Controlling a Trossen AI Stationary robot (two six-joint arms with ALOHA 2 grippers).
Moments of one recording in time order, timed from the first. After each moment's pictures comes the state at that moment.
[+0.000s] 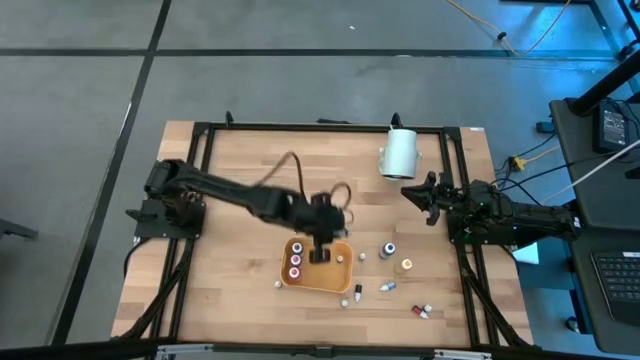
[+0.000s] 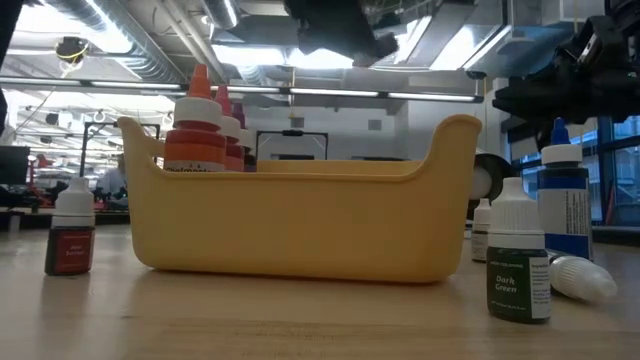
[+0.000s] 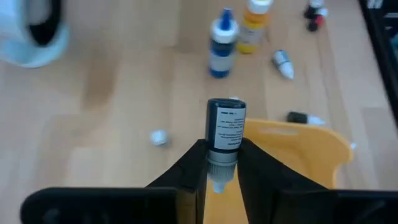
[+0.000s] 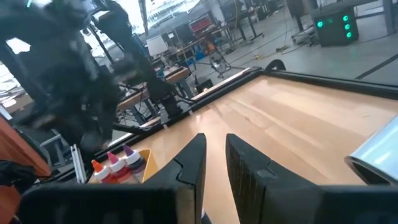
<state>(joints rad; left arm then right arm) -0.18 1.81 1.57 -0.60 -0.14 -0.18 -0.11 0.01 0.01 0.03 0.10 0.47</state>
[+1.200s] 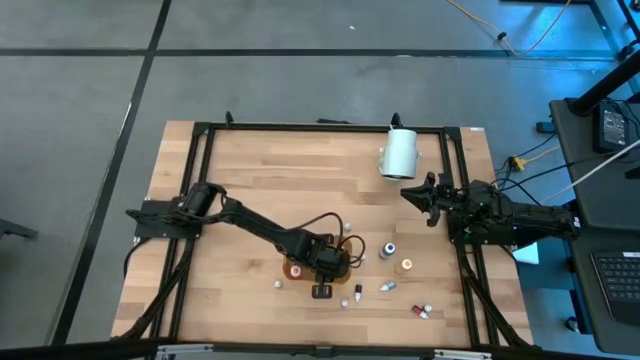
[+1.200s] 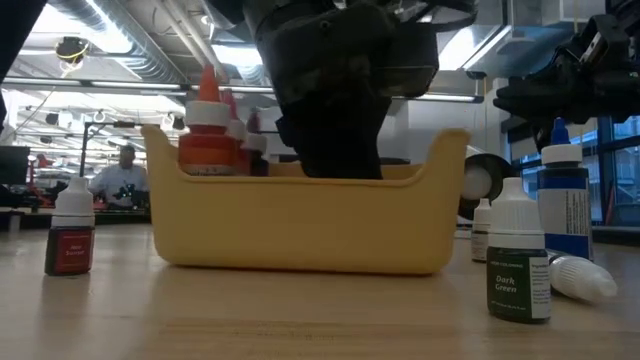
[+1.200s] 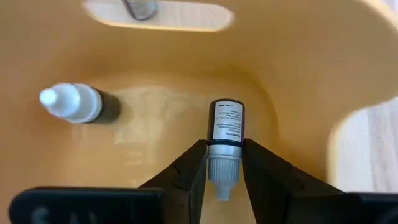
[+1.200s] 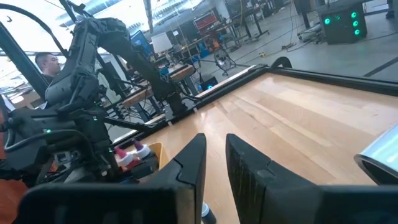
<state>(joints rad) -0.30 2.14 1.57 -0.52 -0.05 -0.31 -0.11 0.01 0.01 0.03 0.08 0.47</state>
